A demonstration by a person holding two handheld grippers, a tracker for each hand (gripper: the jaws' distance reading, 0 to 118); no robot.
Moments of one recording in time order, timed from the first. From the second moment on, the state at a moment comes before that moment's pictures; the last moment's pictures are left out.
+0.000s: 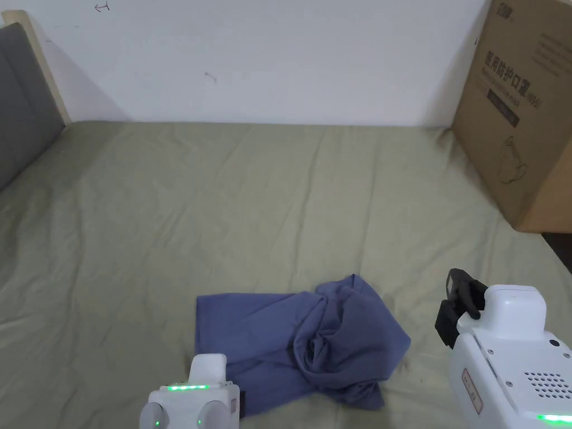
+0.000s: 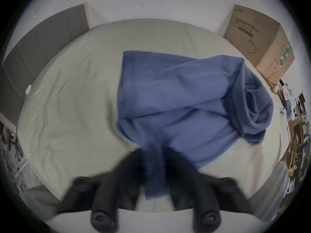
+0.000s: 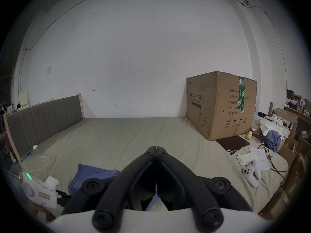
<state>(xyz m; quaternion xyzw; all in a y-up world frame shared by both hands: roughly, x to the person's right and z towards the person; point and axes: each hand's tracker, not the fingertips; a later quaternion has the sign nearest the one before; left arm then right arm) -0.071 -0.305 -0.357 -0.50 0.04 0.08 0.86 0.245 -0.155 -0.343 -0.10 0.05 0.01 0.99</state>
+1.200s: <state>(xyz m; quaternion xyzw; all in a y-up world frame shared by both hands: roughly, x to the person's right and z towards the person) -0.127 -0.249 -0.368 -0.39 -0.05 0.21 0.89 0.217 -0.271 -0.561 -0.40 0.13 0.00 0.91</state>
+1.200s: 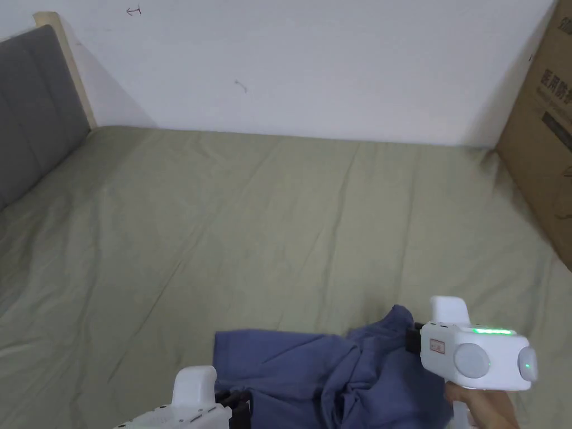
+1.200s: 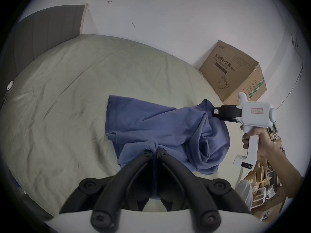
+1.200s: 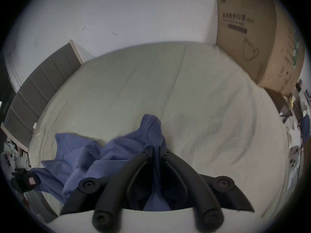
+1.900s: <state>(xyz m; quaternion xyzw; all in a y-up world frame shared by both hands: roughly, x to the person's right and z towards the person) -0.263 0.001 -0.500 -0.21 0.02 0.24 0.95 0.269 0.018 -0.555 -0.16 0.10 -0.03 0.98</state>
